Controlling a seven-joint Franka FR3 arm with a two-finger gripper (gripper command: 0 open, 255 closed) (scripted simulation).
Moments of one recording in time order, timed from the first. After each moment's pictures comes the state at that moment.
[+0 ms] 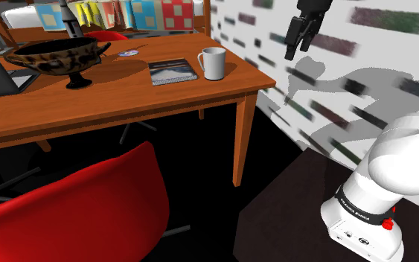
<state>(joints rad) 0.02 -0.79 -0.03 -2.28 -0.05 1.58 -0.08</state>
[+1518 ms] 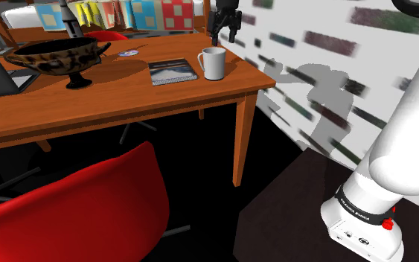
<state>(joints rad) 0.05 0.08 -0.05 -1.50 0.08 1.62 -0.07</state>
